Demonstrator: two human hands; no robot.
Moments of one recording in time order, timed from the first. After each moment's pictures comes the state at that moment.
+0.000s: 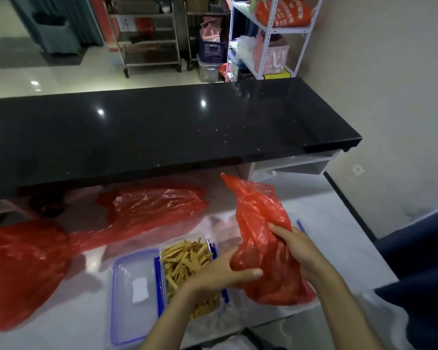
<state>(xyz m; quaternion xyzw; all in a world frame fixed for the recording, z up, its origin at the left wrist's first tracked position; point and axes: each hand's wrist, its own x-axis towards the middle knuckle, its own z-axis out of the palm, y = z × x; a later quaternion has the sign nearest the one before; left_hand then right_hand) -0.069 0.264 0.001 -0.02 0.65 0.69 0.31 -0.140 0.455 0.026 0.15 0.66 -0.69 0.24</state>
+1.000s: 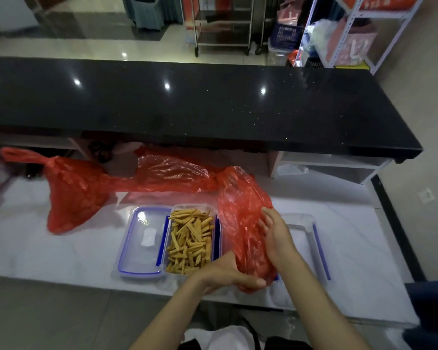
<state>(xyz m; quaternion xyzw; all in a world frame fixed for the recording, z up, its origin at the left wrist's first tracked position) -0.041 0.330 -0.049 -0.17 0.63 0.70 0.28 -0.159 0.437 -0.026 0.14 0.58 -0.74 0.32</state>
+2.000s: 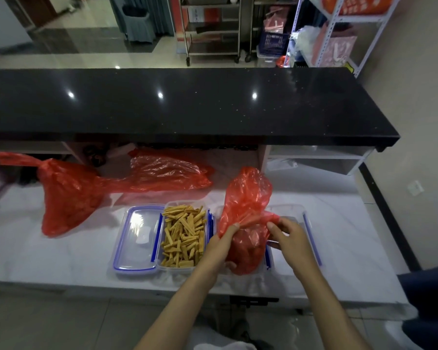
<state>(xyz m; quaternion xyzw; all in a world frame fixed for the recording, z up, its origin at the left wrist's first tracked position) -0.046 0.357 -0.038 -0.38 0.56 0.73 0.08 -0.143 0.521 -0.051 -0.05 0.77 -0.60 0.19</state>
